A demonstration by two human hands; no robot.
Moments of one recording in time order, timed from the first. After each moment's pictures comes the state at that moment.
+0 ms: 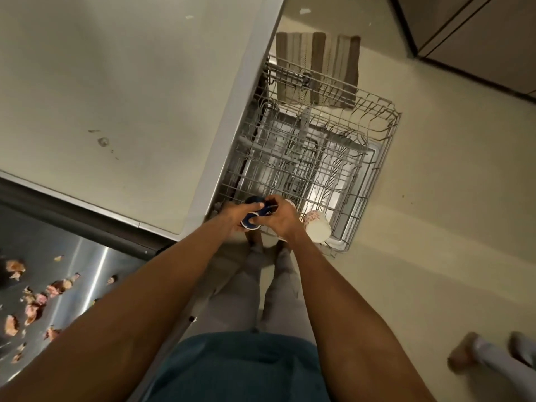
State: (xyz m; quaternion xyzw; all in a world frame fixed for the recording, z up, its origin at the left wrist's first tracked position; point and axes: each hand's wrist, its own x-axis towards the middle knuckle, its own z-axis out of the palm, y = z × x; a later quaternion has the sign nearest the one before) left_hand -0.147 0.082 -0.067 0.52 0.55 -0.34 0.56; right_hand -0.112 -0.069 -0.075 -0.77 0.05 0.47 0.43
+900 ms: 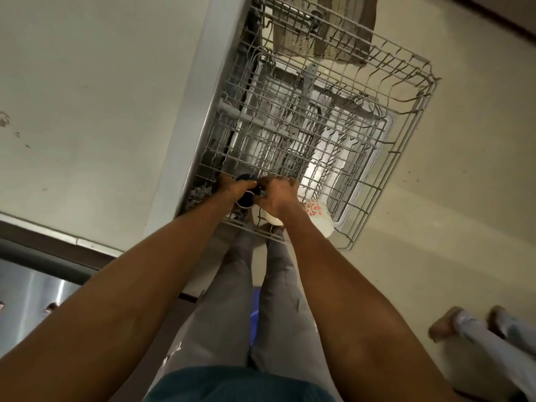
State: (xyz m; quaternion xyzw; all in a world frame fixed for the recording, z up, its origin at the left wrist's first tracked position) left_hand -0.105 0.082 -0.190 0.58 0.59 -0.34 0.44; right_hand -0.070 -0.058 -0.182 -0.85 -0.15 0.47 0.16
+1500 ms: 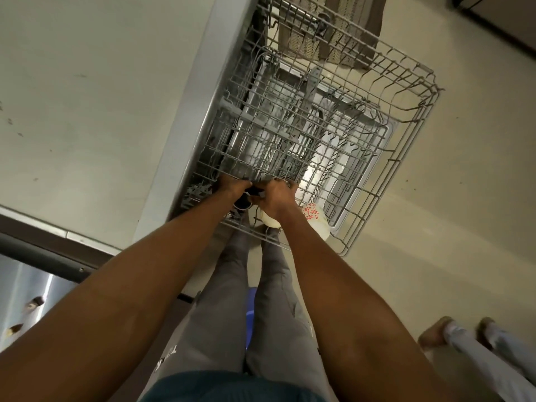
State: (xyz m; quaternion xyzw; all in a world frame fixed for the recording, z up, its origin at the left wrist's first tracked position) left_hand -0.098 0.071 -0.193 0.61 0.59 -0.32 0.42; right_hand -0.071 -0.060 -0.199 -0.85 -0.16 0.48 0.13
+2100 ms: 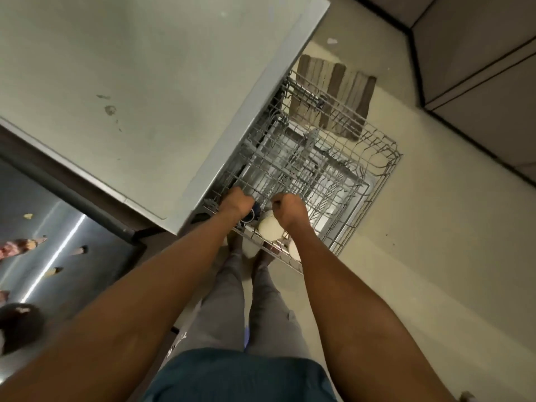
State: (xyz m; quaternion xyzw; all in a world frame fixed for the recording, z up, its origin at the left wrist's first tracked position) left_hand -0.113 0.065 -0.053 0.71 0.49 -0.29 0.41; right_hand -0.050 -0.079 -0.081 -0.89 -0.17 0.39 0.16
